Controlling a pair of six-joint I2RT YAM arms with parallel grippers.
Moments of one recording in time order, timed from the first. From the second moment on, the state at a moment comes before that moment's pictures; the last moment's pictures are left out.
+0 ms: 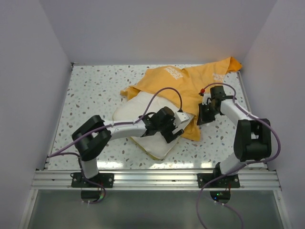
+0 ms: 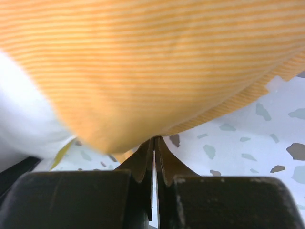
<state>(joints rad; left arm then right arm) -0.98 1.80 1.14 -0.10 0.05 0.12 0.05 1.63 1.03 -0.70 -0.30 0.00</state>
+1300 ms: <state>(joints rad) -0.68 1.75 1.00 0.12 0.44 -0.20 0.28 1.28 1.11 -0.94 -1.03 -0.18</state>
